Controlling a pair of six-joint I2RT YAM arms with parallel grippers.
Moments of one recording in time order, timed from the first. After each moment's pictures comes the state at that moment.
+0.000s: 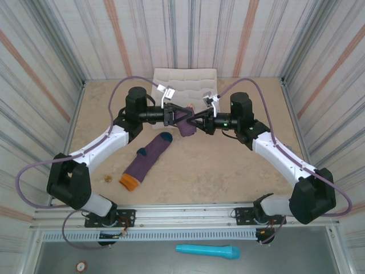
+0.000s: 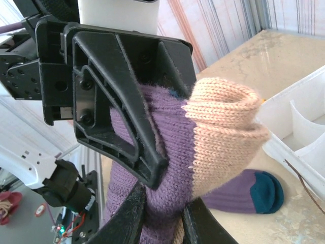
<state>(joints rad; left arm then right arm) -0.49 1.49 1.11 0.23 0.96 -0.52 0.46 1.31 1.00 -0.01 -0.84 0.24</state>
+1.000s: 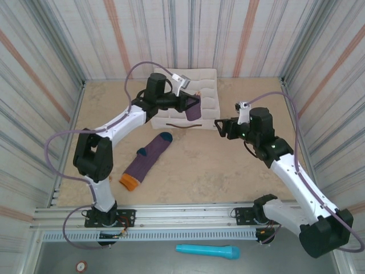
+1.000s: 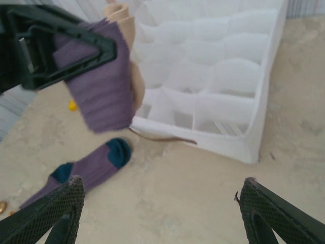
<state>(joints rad) -0.51 1.86 1.50 -0.05 0.68 -0.16 0.37 0.96 0.86 -0.38 -0.20 0.32</state>
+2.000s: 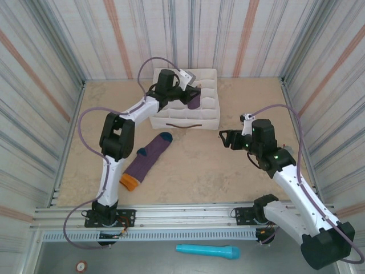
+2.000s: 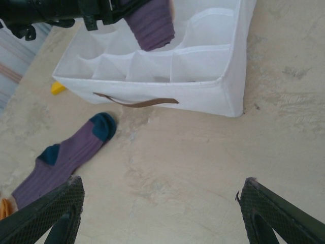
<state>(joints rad) -0.46 2.28 1.86 -0.03 0.58 0.08 0.35 0.86 0.73 -0.43 -0.19 0.38</state>
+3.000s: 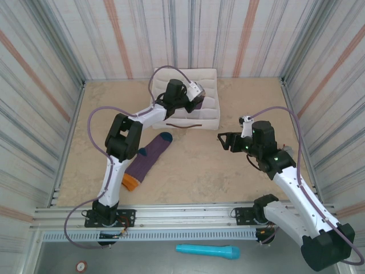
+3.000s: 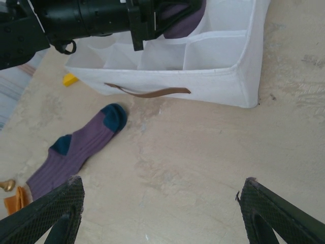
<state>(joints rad) -0.52 2.30 1.76 0.11 0.40 0.38 0.34 0.84 0.71 -0.43 -0.24 0.39</state>
